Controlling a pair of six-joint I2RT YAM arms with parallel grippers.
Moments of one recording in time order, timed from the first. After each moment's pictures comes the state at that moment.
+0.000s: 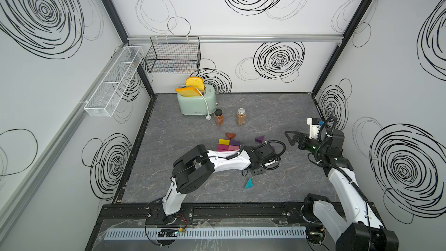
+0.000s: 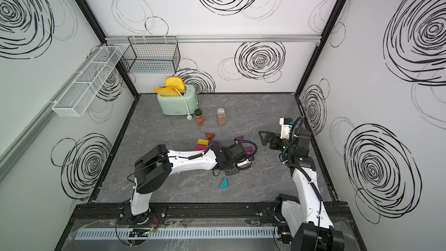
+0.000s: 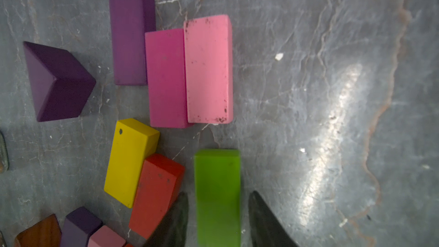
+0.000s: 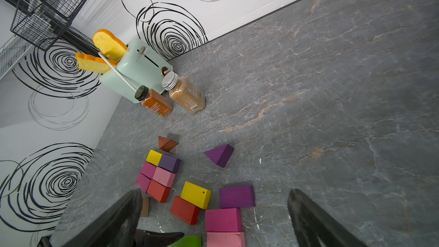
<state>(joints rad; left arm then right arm) -1.10 2.02 1.40 -0.53 -0.16 0.27 -0.17 0.89 0.57 -0.22 -0.65 0.30</state>
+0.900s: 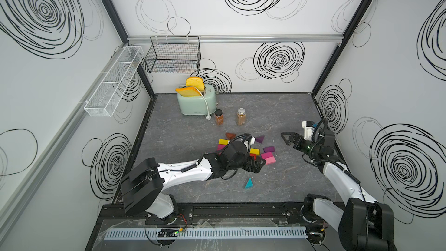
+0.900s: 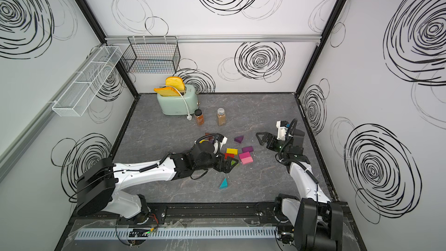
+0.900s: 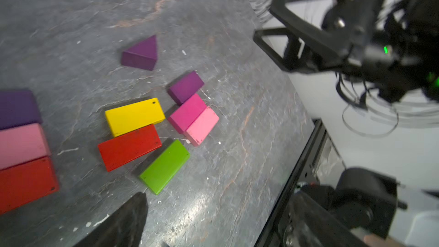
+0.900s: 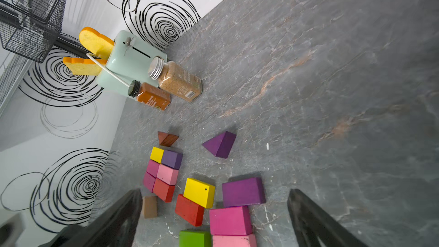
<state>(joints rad) -0.99 1.51 0.79 0.18 0.07 -0.79 -0.11 1.04 0.46 0.00 -0.66 0.48</state>
